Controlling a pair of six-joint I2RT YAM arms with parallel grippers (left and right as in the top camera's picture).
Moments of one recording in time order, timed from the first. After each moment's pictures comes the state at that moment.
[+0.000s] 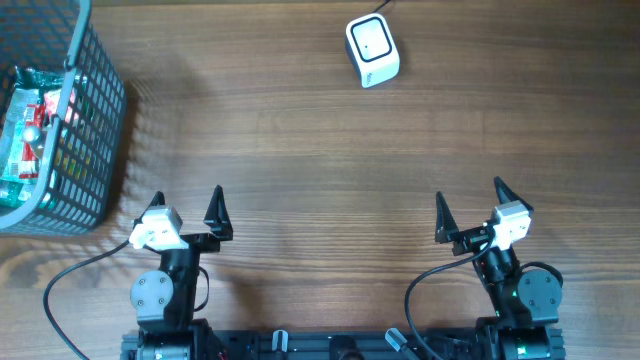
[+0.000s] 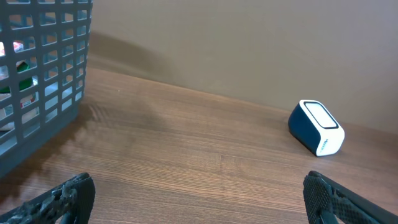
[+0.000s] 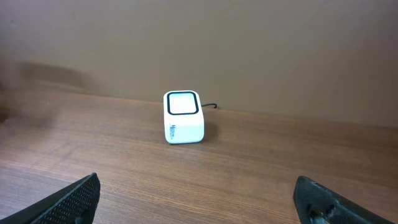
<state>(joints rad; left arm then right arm) 0.06 0.01 0.01 -0.06 0.06 -0.24 0.06 0.01 0.01 0.01 -0.19 -0.01</state>
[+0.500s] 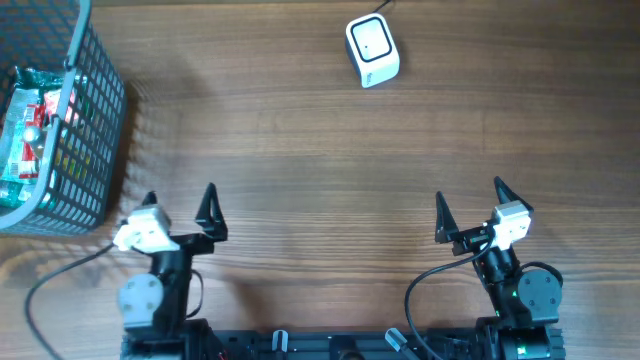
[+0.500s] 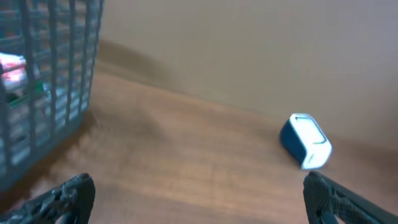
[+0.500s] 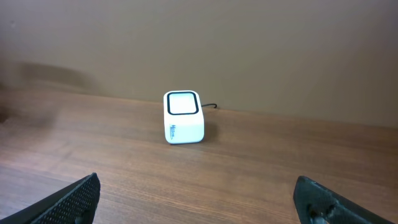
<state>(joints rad) 0.06 0.06 0.20 -0.23 0.05 -0.29 0.06 0.01 0.01 0.01 -0.19 -0.01</state>
